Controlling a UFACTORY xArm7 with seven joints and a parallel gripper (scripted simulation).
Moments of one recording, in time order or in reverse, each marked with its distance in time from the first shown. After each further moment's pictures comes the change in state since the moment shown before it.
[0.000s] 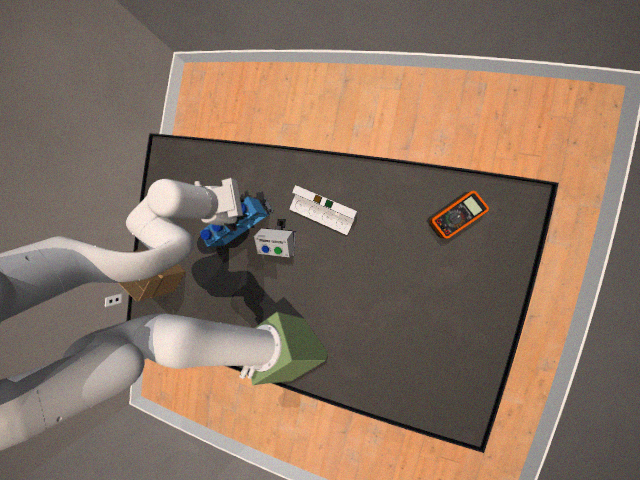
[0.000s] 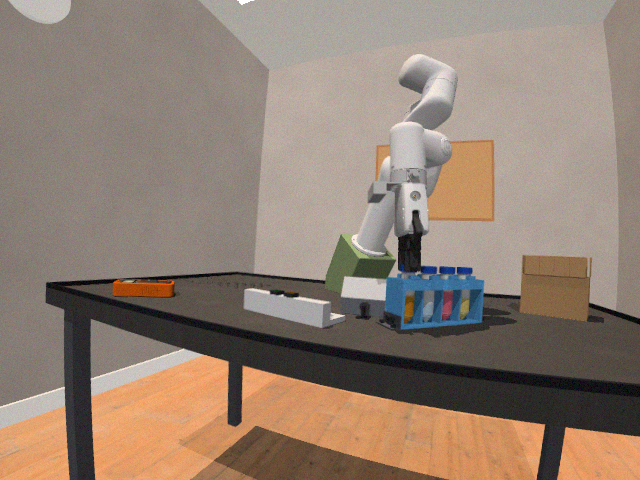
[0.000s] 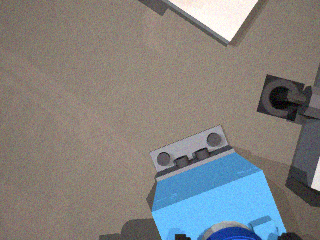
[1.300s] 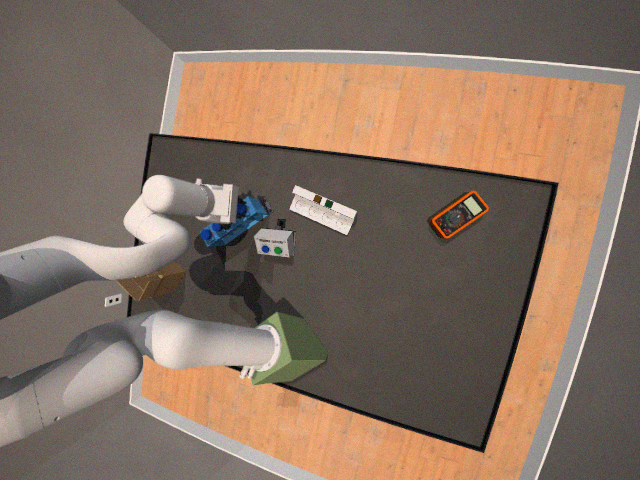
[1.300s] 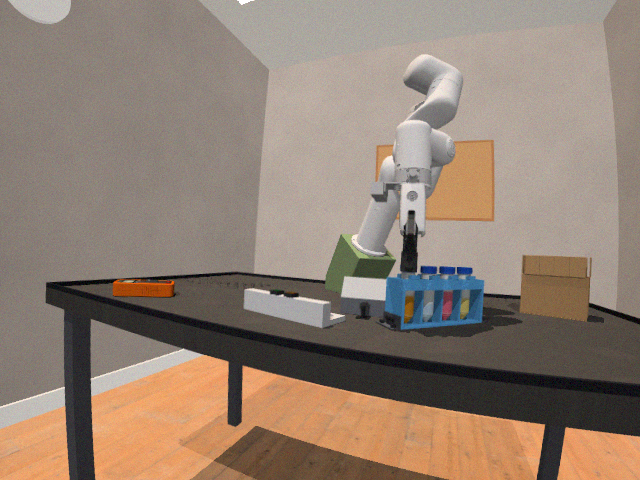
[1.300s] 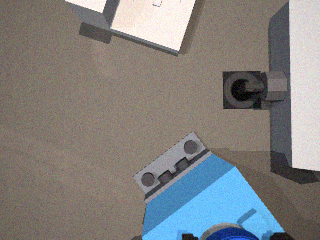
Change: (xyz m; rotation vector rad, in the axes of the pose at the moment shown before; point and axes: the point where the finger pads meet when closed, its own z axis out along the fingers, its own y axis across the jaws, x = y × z) arm 0.000 0.000 0.000 -0.035 0.047 0.274
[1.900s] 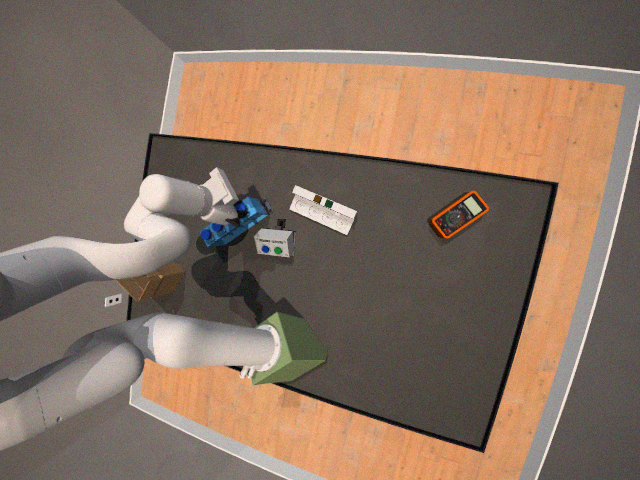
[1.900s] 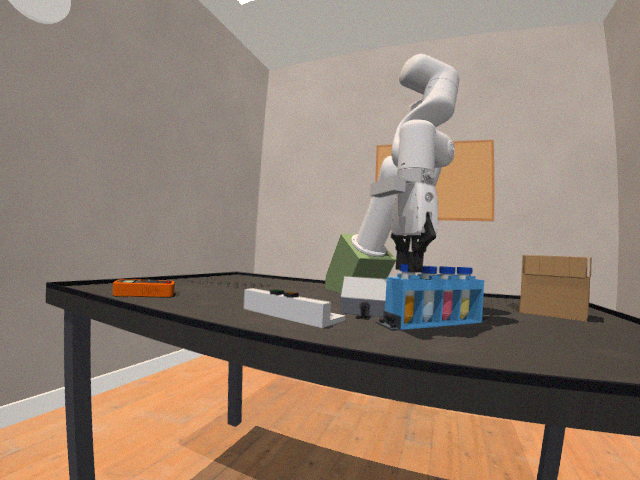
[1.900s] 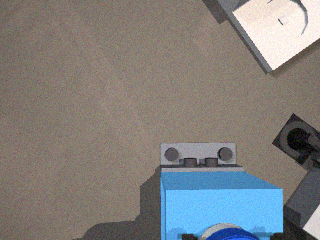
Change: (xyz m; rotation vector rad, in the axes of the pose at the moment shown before) arm 0.000 0.000 0.000 -0.013 0.026 -0.642
